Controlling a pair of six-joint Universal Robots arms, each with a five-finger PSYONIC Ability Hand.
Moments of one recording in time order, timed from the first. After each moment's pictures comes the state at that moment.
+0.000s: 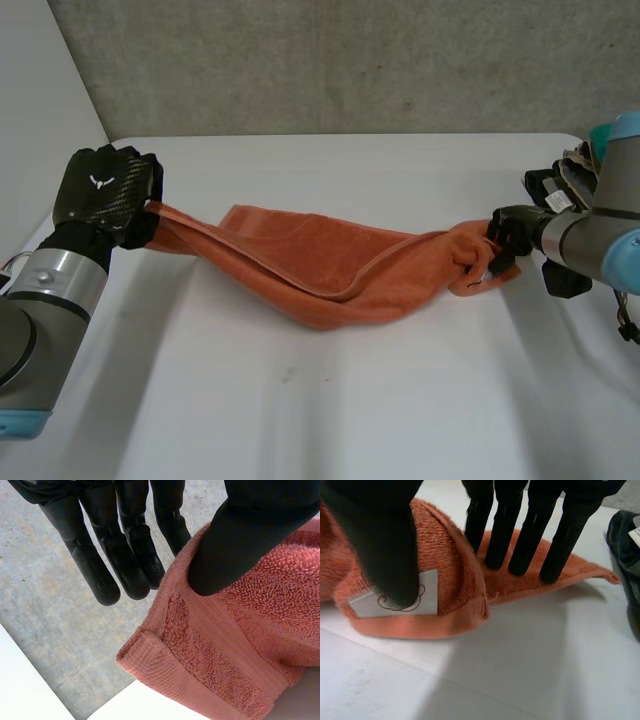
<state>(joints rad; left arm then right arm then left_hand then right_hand) 4.50 -1.66 -1.97 3.77 -1.40 3.41 1.72 -0.70 0.86 0.44 1.42 3.05 1.15 1.20 1.20 1.20 1.00 0.78 0.79 0.79 0.79 0.62</state>
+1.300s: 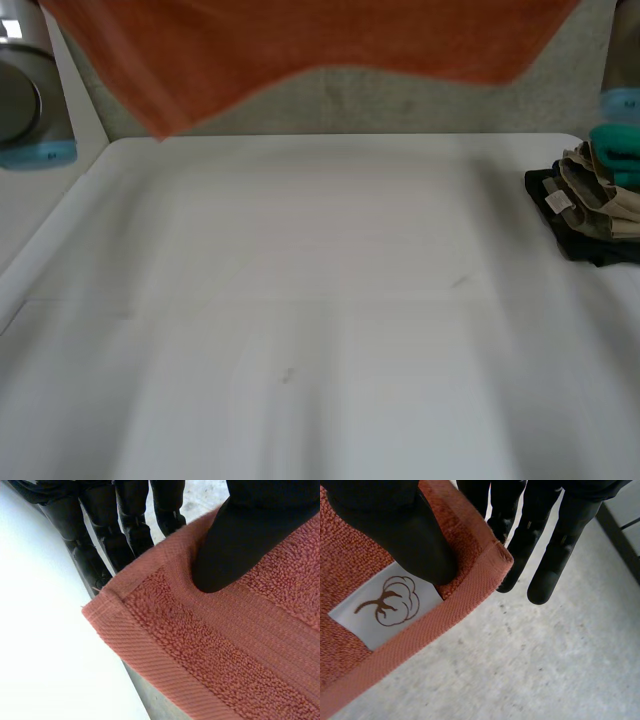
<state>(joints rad) 4.52 -2.15 -0.88 3.88 -1.66 3.47 1.80 -0.86 0.45 -0.40 1.65 2.60 1.15 1.20 1.20 1.20 1.00 1.13 1.18 1.19 1.20 1.01</state>
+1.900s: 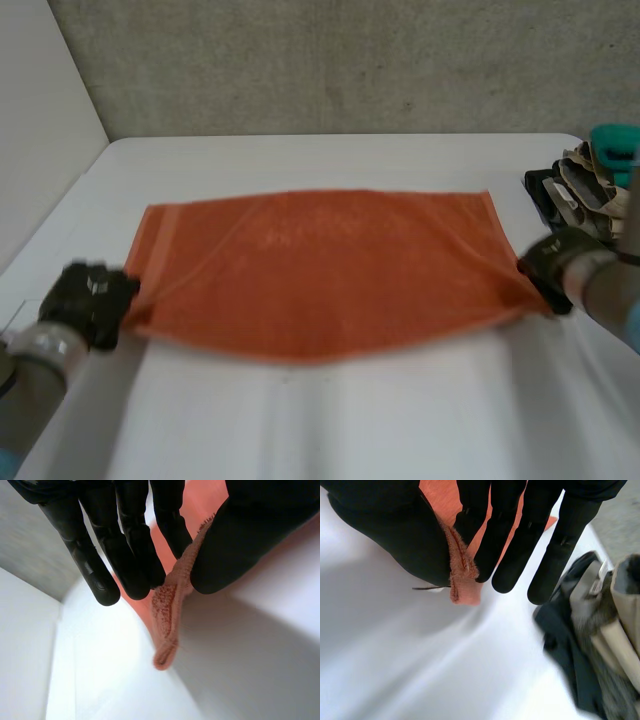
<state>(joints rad) 4.61 -1.72 -2.05 3.40 -1.48 3.81 1.78 -1.11 1.42 0.30 1.62 2.32 1.15 1.20 1.20 1.20 1.00 1.13 1.18 1.19 1.20 1.01</state>
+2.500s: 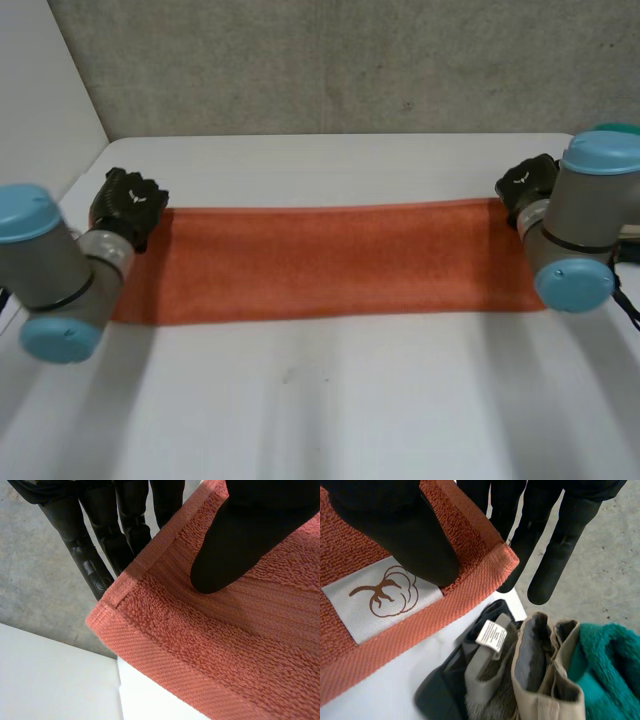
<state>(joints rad) 4.52 -2.13 -1.53 3.57 -1.50 3.98 1.84 -0.77 1.03 -0.06 1.70 2.27 1.15 1.20 1.20 1.20 1.00 1.13 1.18 1.19 1.20 1.02</state>
